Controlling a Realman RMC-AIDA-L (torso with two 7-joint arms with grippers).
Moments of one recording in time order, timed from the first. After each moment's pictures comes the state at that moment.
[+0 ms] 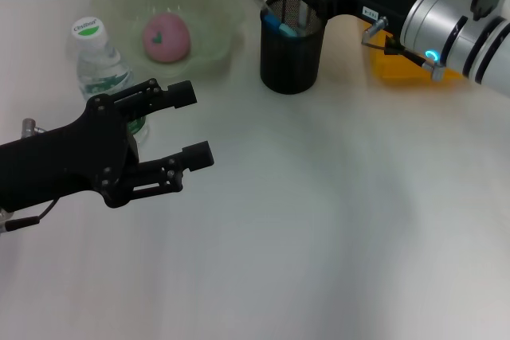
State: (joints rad) left arm -0.34 -2.07 0.88 0.65 1.55 1.89 -1.18; right arm 0.76 2.09 -1.18 -0.31 -1.00 -0.93 0.85
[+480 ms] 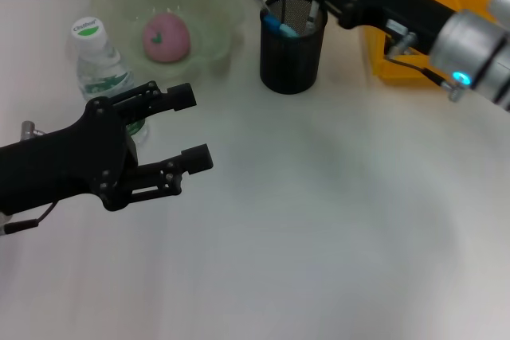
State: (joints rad) left arm -0.34 -2.07 0.88 0.65 1.55 1.89 -1.19; right arm 0.63 2.09 -1.17 -0.34 -0.95 -1.16 0.86
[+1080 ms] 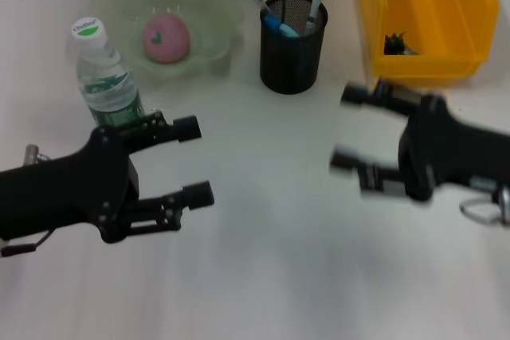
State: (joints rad) left arm -0.32 -2.06 0.91 0.65 1.58 1.93 -1.19; right arm 0.35 2.05 -1.12 -0.57 -1.39 -1.76 1.02
